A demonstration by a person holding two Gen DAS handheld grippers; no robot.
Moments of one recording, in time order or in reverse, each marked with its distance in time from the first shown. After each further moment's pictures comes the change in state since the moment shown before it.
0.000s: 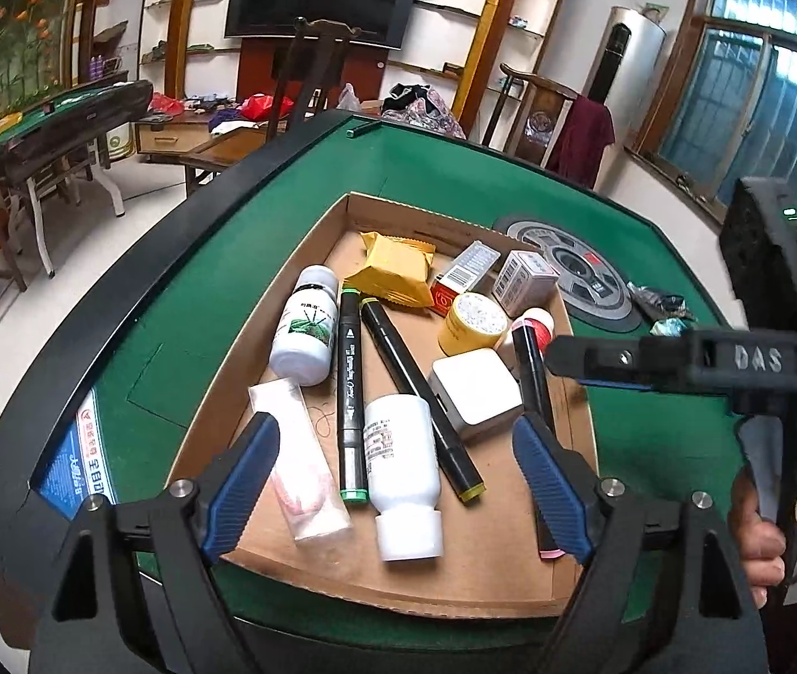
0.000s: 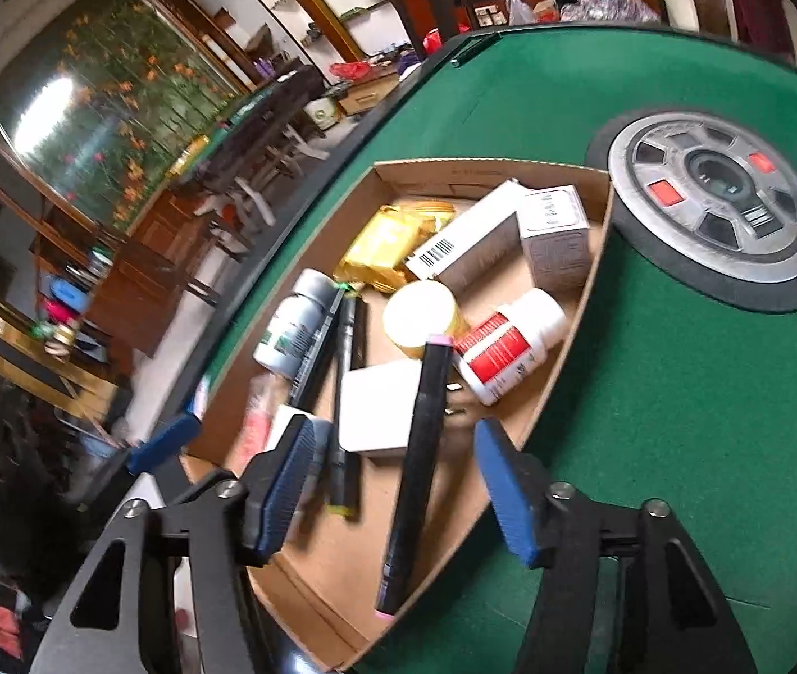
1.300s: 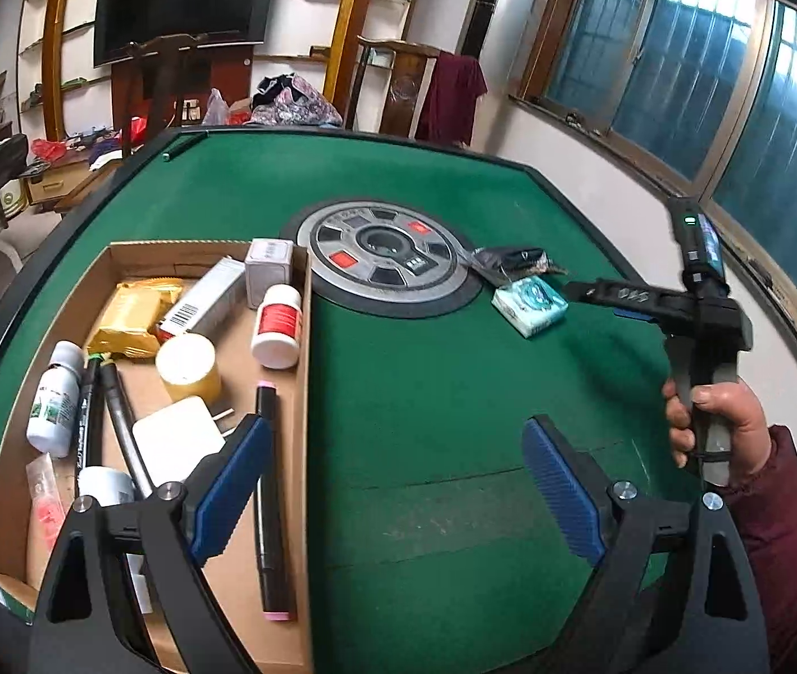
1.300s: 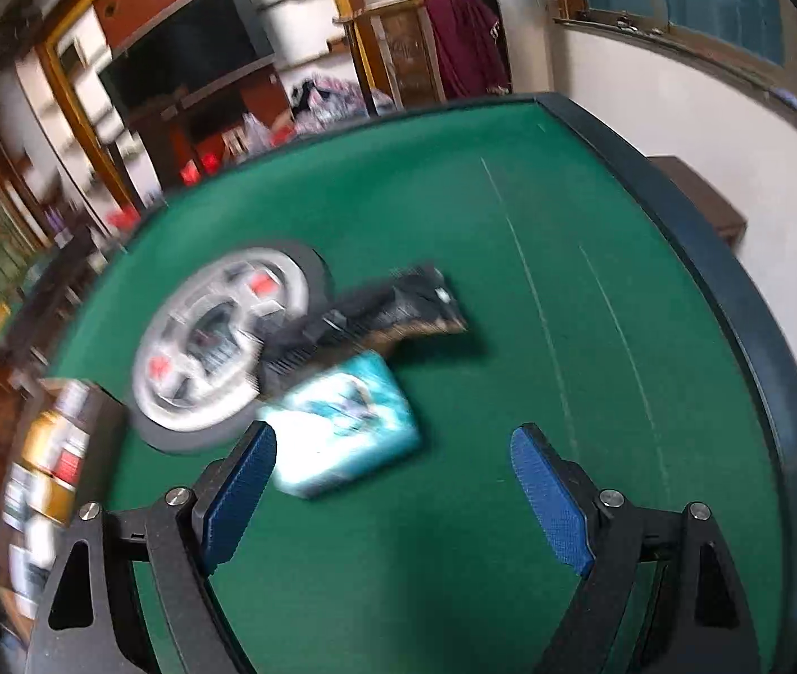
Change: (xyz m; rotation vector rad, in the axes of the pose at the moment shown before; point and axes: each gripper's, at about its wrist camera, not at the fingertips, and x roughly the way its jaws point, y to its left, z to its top) left arm 0.030 -0.154 0.013 0.222 0.068 -0.191; right arm -0.163 -0.208 -0.011 0.203 -0.299 -0.620
